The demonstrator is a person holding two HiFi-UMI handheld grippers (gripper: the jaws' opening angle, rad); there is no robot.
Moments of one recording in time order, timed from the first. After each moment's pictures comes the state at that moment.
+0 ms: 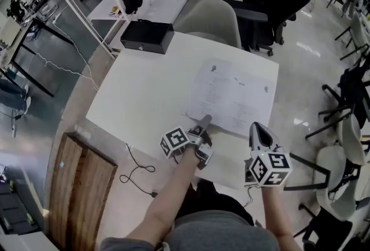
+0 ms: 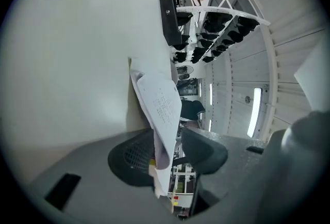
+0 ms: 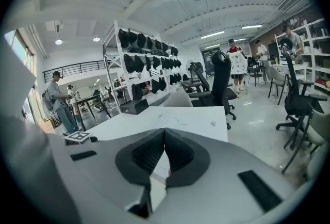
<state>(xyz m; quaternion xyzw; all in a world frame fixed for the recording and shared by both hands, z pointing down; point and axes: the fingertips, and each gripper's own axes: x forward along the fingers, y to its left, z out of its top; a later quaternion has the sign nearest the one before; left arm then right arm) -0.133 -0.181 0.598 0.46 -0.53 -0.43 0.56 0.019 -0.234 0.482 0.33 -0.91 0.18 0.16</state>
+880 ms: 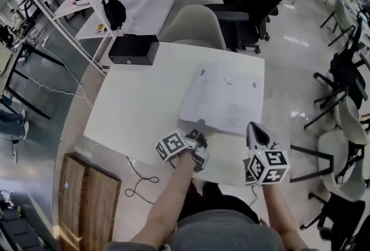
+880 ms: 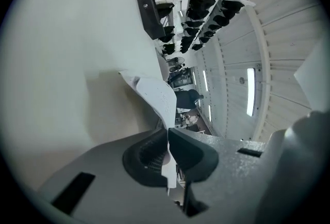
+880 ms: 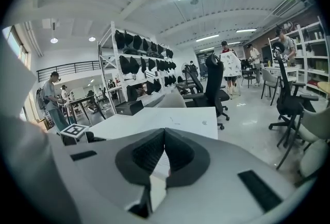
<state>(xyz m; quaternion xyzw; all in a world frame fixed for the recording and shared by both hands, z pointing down) -0.130 -0.185 0.580 0.53 -0.55 -0.36 0.54 0.035 -0.228 0.479 0.36 -0.90 0.18 0.16</state>
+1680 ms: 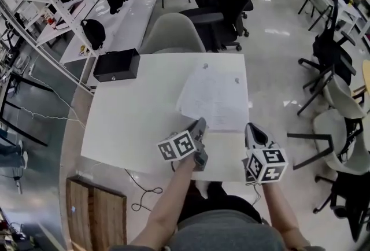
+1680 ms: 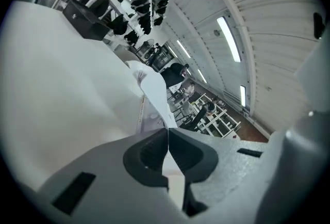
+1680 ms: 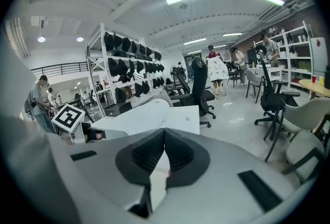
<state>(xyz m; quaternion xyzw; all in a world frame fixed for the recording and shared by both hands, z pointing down) -0.084 -0.208 0.545 0.68 -0.57 -0.14 0.44 0.079 -0.217 0.480 0.43 -0.87 0.19 0.15</state>
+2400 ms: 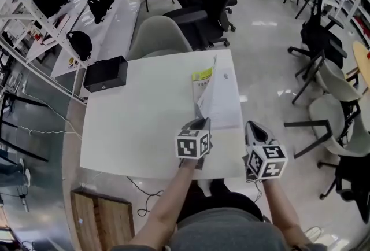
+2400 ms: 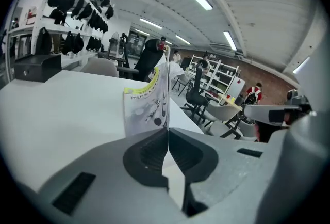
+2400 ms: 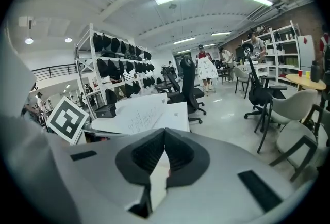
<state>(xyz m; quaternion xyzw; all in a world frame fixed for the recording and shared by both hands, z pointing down) -0.030 -0.222 0.561 0.75 -0.56 0.13 0.33 0.111 -0.213 0.492 0.48 -0.84 0.21 0.15</state>
